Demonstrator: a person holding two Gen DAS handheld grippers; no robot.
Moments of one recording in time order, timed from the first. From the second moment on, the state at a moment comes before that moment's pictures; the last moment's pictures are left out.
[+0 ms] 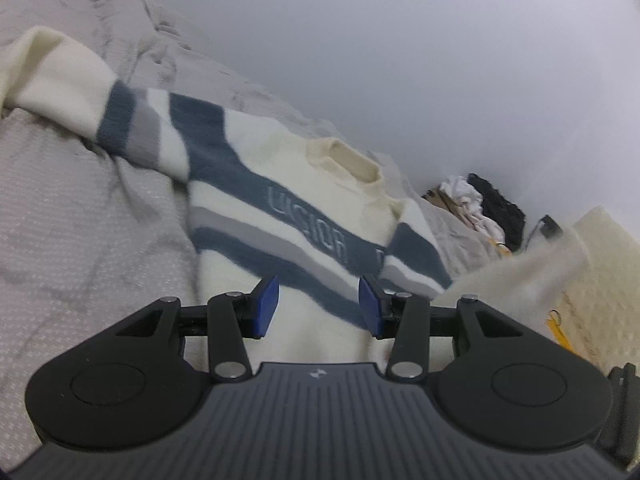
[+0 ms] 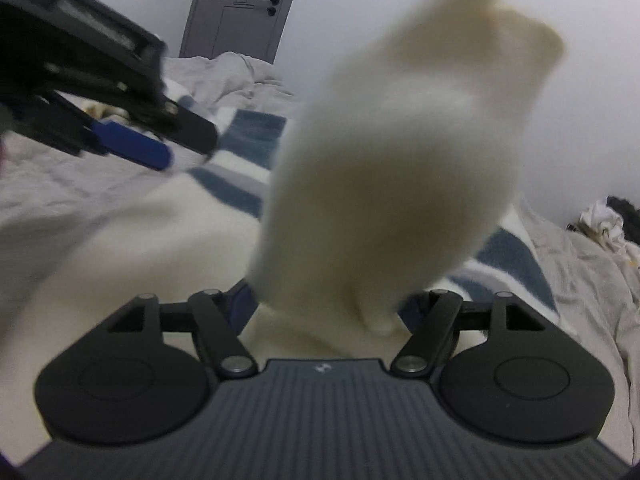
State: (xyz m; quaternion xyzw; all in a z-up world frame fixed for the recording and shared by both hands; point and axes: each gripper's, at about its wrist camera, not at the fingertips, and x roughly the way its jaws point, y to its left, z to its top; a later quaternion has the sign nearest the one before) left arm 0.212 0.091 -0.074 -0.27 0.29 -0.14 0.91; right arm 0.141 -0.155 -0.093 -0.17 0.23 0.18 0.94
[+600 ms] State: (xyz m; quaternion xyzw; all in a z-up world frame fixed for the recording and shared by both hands) left arm 0.187 0.065 -0.073 -0.27 0.32 -0.19 0.89; right arm 0.060 -0.235 -0.036 -0.02 0.28 0.24 0.93
